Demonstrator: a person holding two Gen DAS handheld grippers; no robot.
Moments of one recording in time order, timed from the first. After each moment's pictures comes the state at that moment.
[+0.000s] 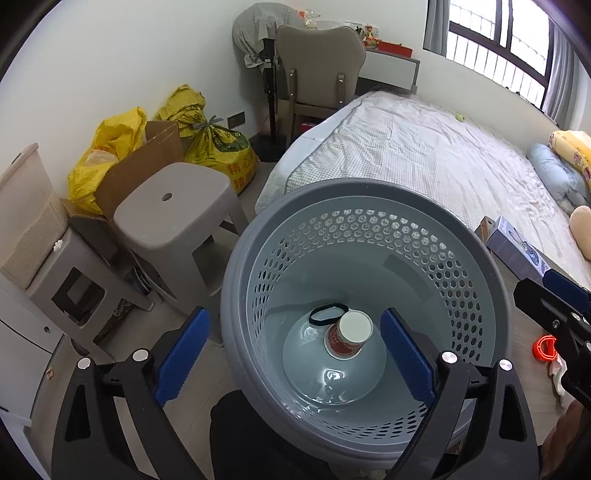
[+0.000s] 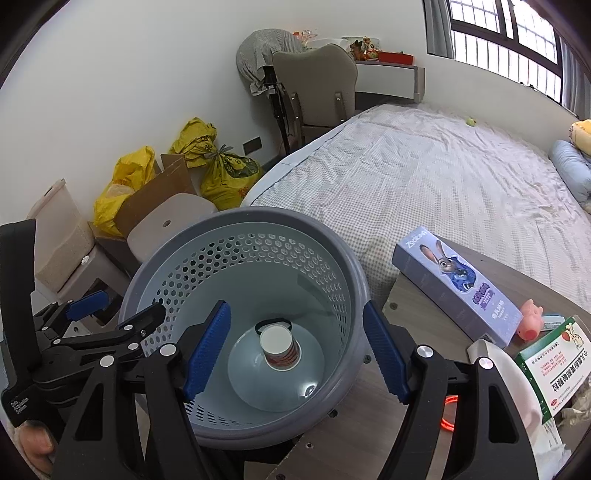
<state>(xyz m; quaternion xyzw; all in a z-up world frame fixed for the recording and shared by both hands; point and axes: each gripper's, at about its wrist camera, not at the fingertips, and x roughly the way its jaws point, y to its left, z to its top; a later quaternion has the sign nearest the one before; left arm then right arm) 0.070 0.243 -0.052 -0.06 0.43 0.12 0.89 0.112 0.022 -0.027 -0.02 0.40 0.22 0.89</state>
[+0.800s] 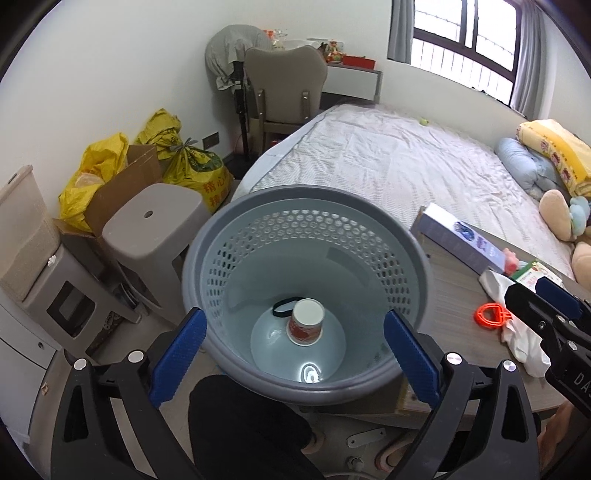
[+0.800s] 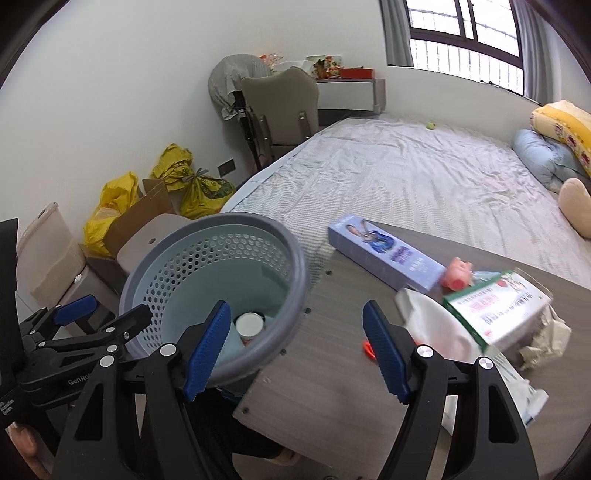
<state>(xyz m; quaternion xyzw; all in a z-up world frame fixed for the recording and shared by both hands) 0.020 0.180 -0.021 -0.04 0.40 0.07 0.91 0.042 -0.054 -0.007 0.01 0.37 0.15 0.92</state>
